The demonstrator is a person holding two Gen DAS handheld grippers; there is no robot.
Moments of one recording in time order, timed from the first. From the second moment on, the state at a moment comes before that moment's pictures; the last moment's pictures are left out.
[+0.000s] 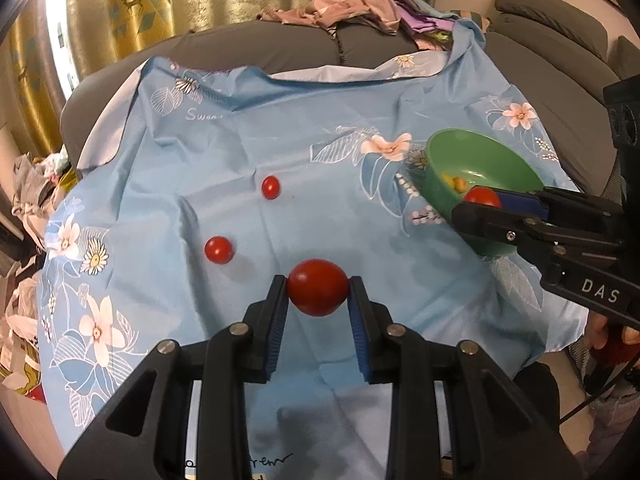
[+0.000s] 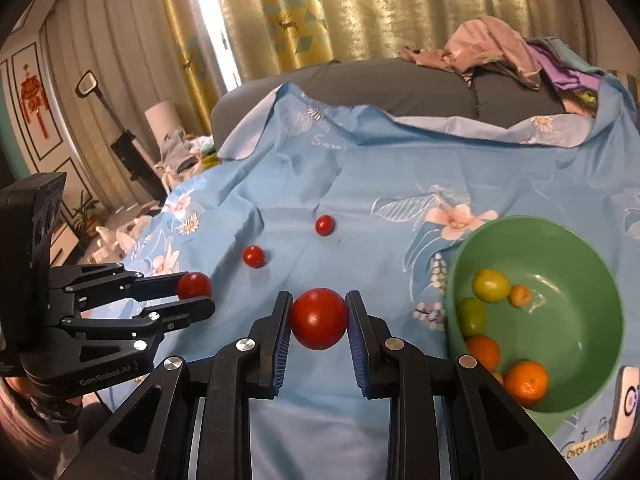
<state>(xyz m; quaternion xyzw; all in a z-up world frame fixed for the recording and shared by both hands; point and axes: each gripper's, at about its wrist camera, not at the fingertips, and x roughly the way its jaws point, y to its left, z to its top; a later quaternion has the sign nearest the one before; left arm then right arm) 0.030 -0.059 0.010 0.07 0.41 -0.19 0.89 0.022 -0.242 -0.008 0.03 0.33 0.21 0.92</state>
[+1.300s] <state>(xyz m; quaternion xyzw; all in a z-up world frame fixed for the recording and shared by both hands) 0.067 -0.226 0.013 0.15 0.39 -0.31 0.86 0.016 -0.374 -0.022 0.11 0.31 0.08 0.94</state>
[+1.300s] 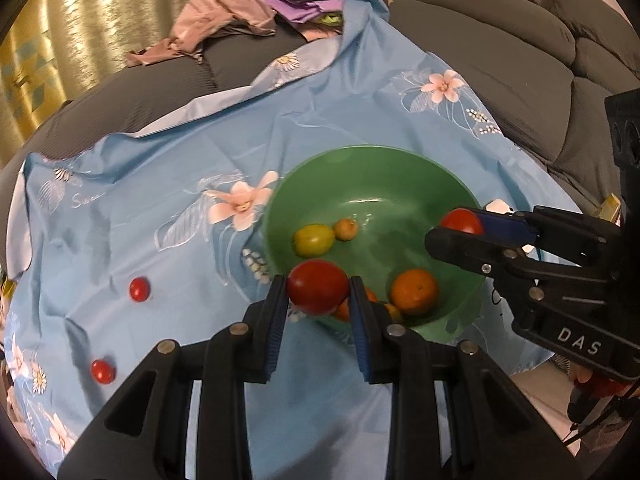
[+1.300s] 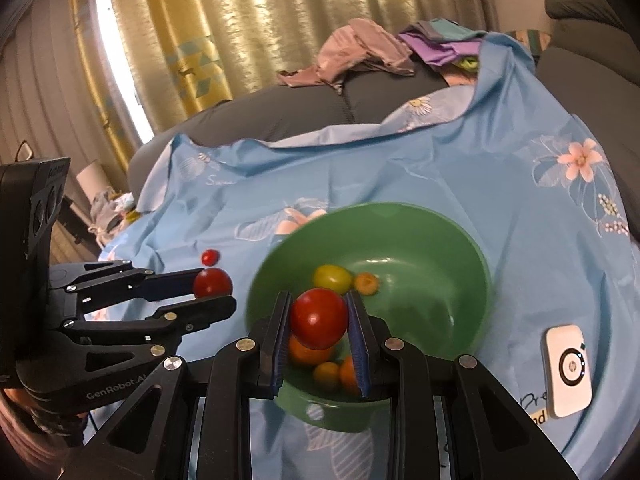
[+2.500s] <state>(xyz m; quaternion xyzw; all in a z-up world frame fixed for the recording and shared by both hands) 0.075 -0.246 -0.008 0.19 0.40 -0.28 0.85 0.020 -0.399 -0.044 0.14 0.35 0.04 0.93</state>
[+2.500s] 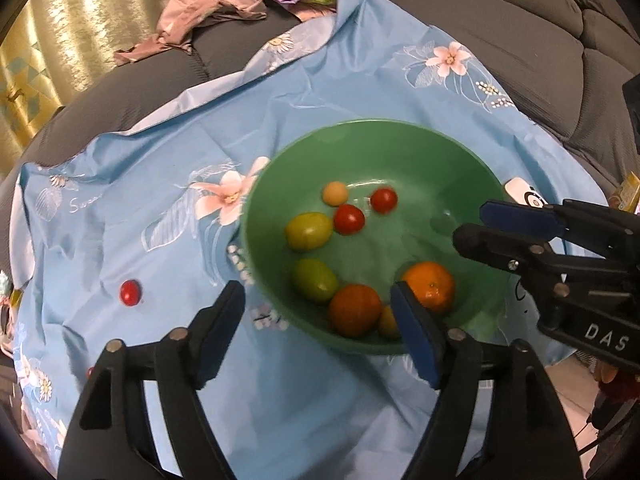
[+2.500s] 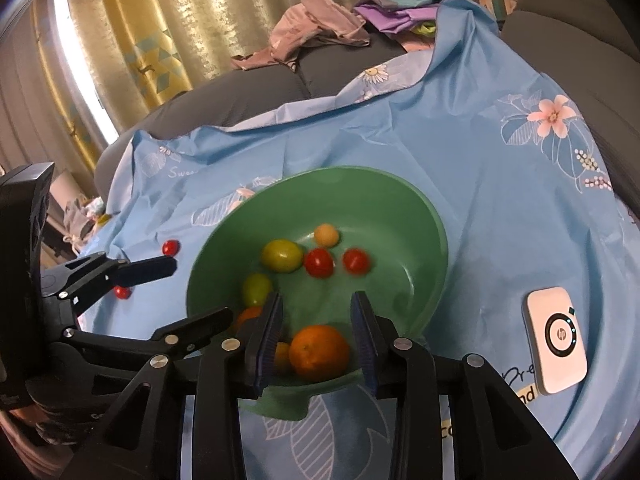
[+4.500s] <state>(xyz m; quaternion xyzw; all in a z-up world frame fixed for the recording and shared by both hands) -0.015 0.013 0.024 0.04 0.35 -0.06 0.93 -0.009 -0.189 0.000 0.02 0.35 0.24 0.91</state>
